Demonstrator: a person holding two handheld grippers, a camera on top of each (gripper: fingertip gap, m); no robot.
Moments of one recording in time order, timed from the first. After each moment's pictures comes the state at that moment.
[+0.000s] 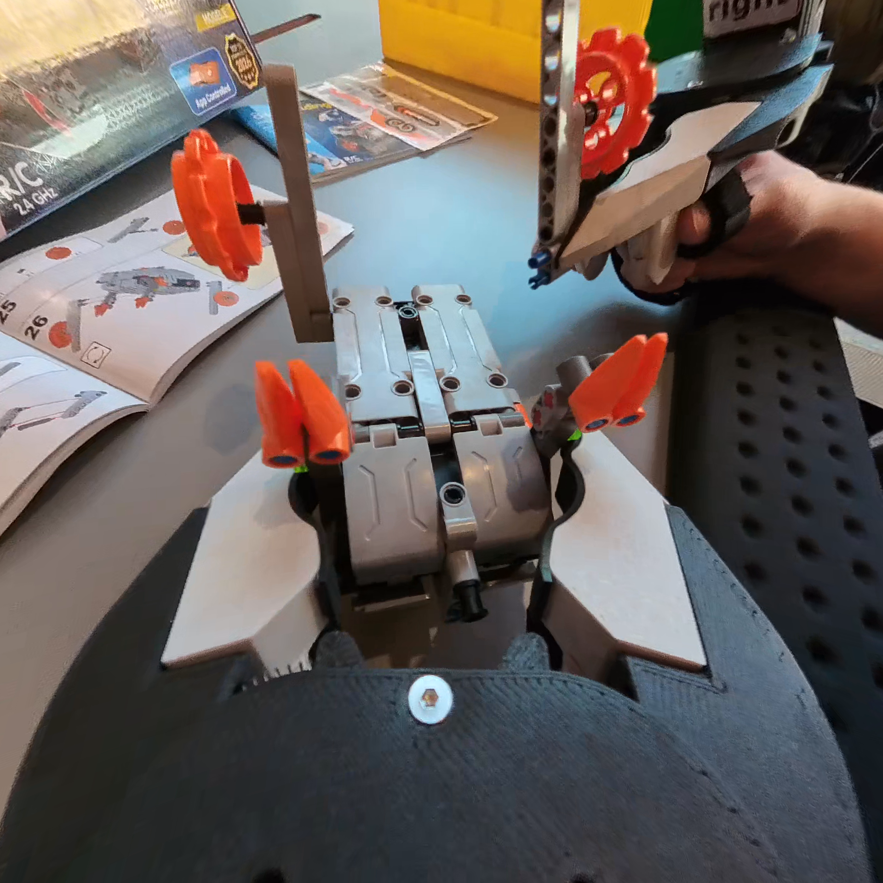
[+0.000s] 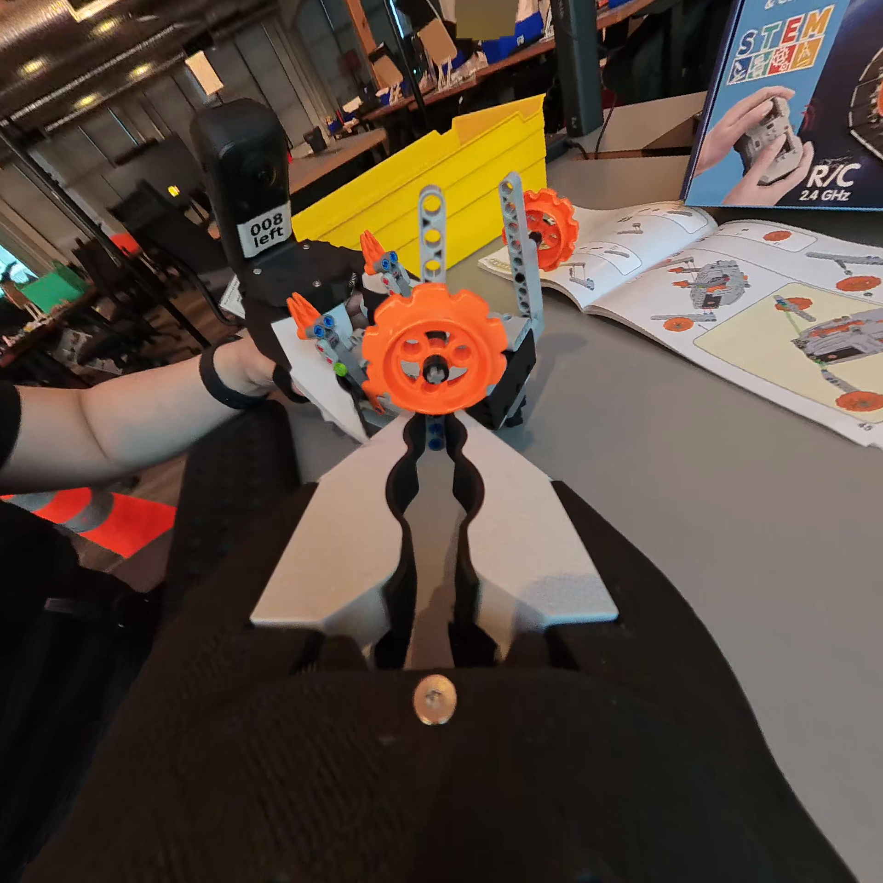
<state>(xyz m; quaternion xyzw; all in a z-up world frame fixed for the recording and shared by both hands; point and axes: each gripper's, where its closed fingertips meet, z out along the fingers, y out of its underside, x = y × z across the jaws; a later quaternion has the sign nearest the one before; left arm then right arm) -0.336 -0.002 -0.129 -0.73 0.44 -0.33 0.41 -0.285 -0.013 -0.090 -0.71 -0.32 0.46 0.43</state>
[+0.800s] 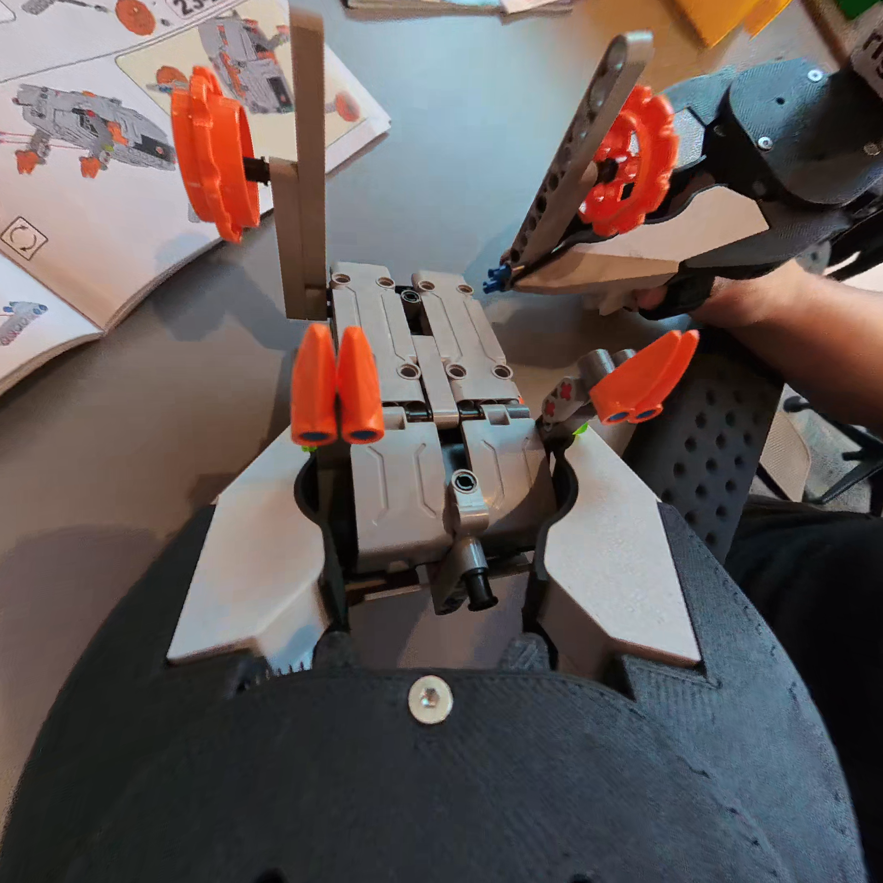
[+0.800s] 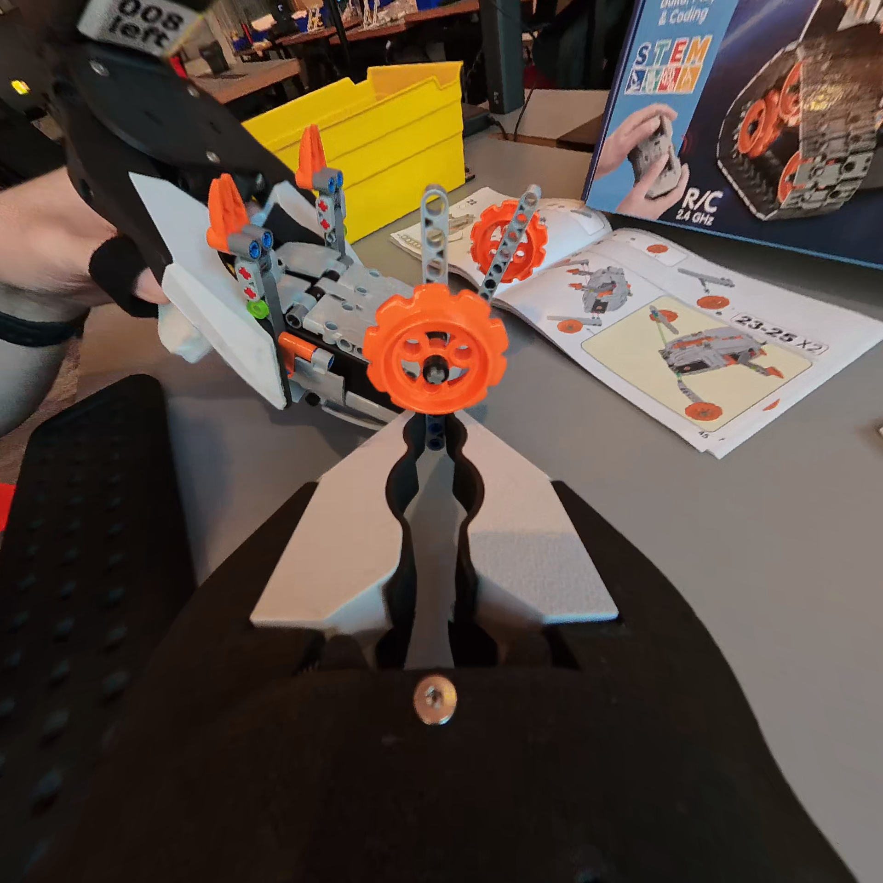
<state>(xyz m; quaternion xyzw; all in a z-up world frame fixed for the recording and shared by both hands) -0.321 0.010 -0.122 -0.86 0.34 -0.31 0.22 -0.270 0.028 -0.109 -0.74 -0.34 0.37 0.46</state>
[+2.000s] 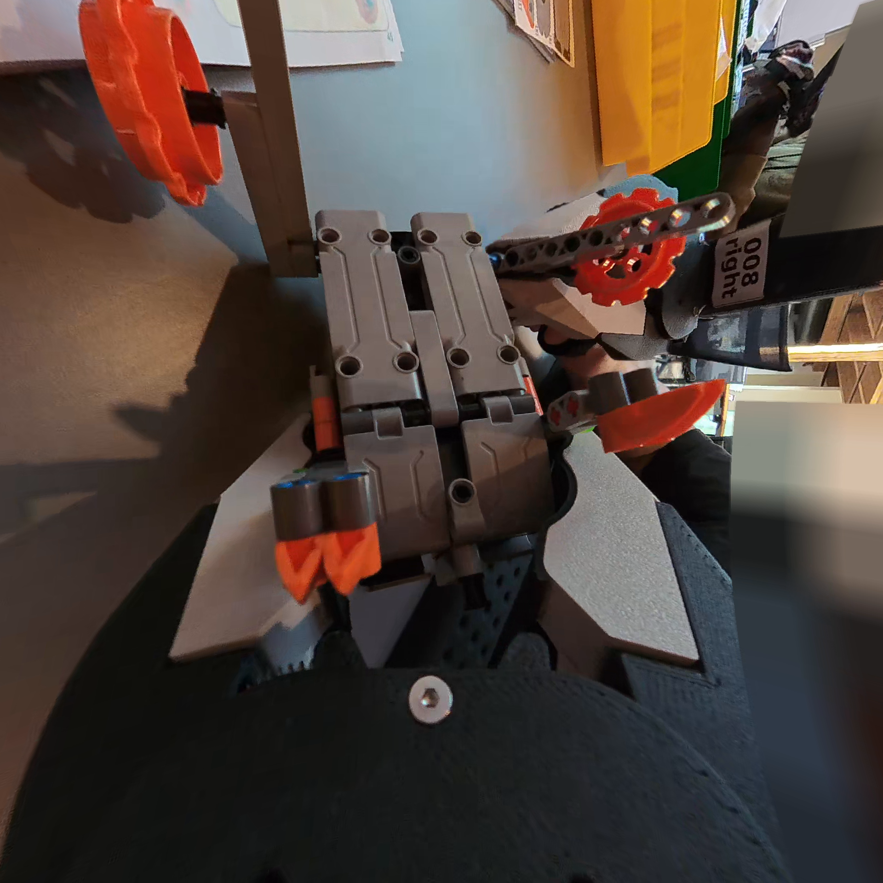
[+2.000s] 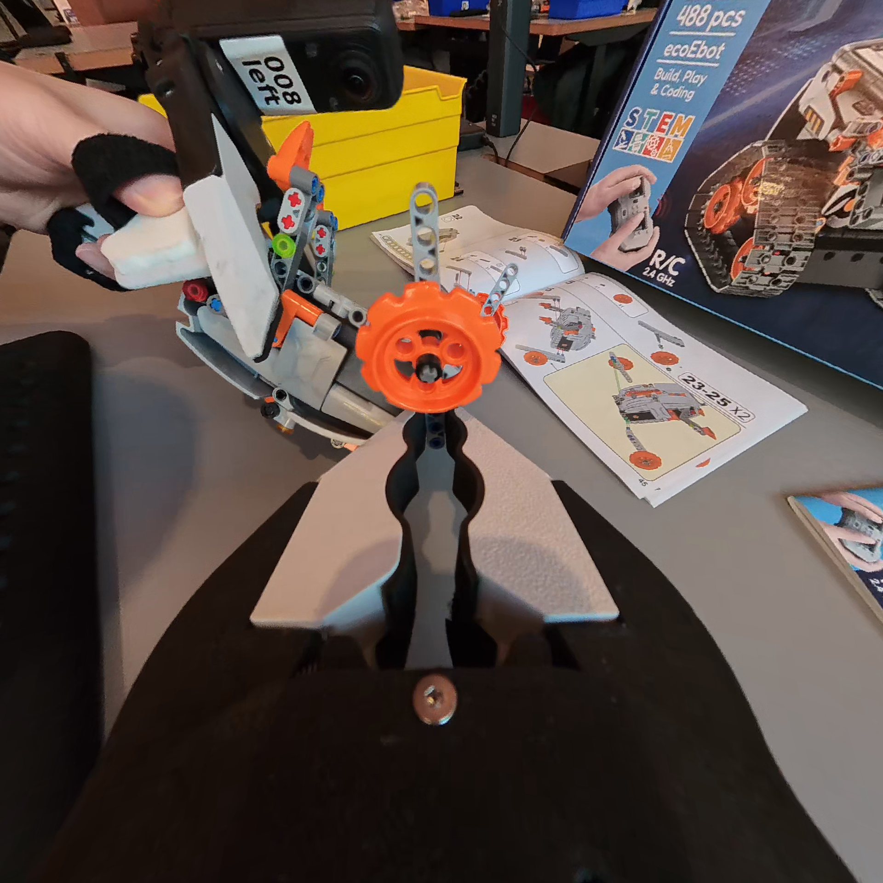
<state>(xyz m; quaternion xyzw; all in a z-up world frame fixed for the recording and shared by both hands) -0.307 0.005 -0.122 -0.86 0.16 -0.47 0.05 -0.269 0.046 -0.108 -0.71 -0.40 0.31 0.50</state>
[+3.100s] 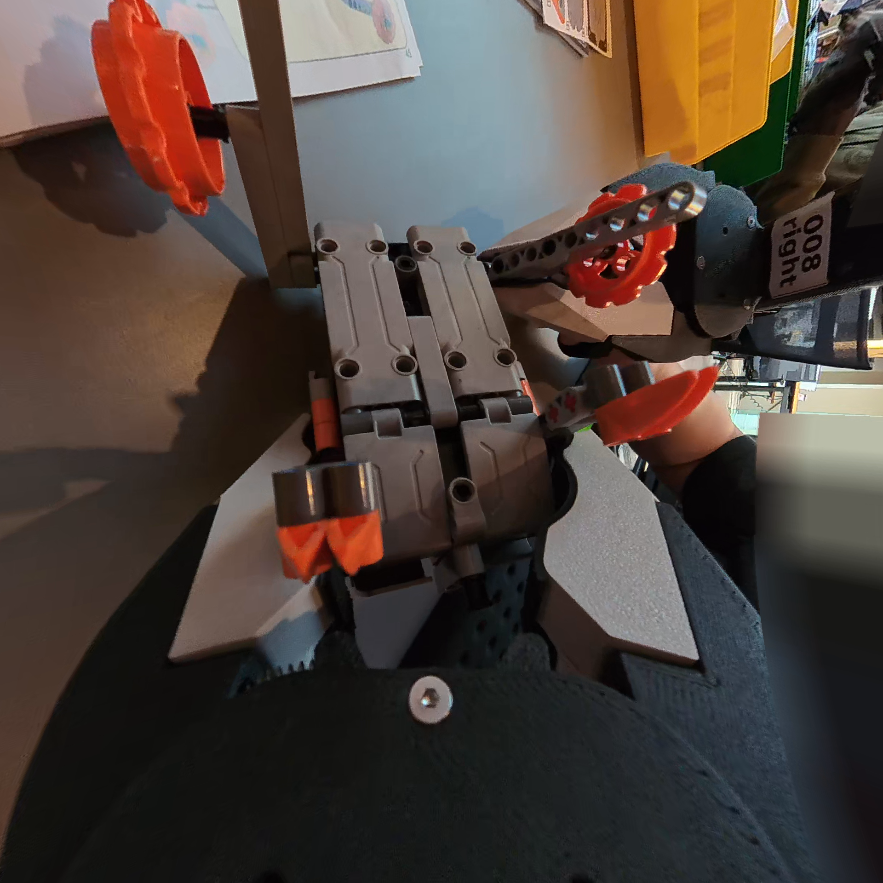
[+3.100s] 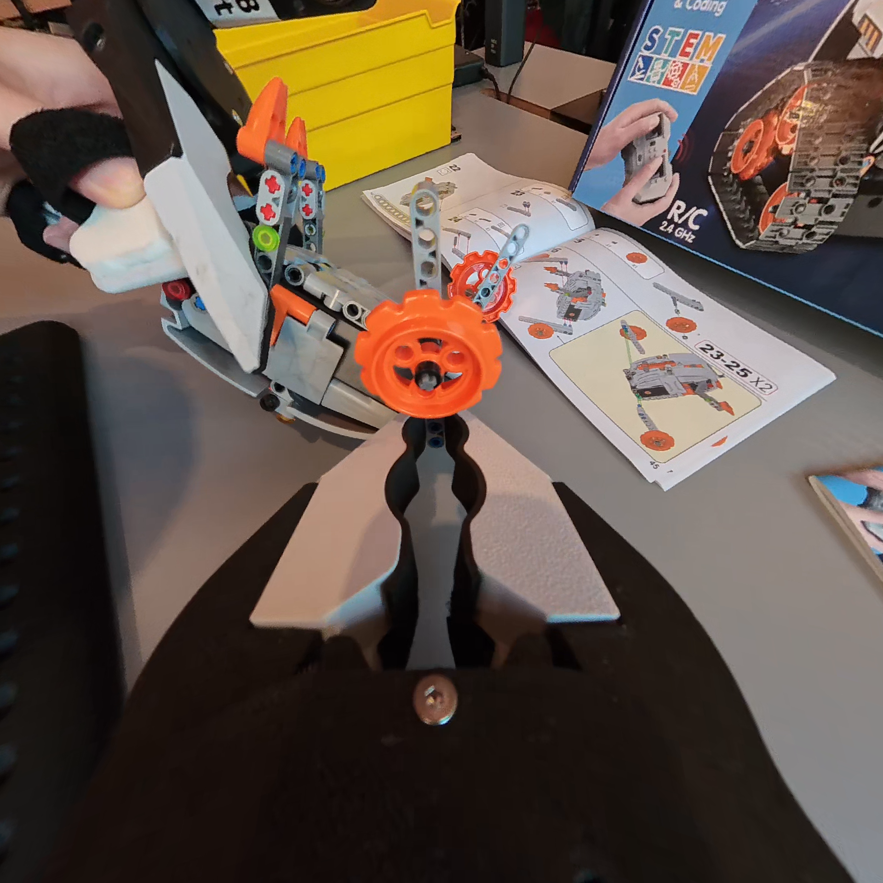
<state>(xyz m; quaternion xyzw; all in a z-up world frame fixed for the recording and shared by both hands) -0.309 0.010 -0.124 -0.88 0.18 -0.43 0.06 -0.272 0.048 -0.116 -0.74 -0.40 0.30 0.45</state>
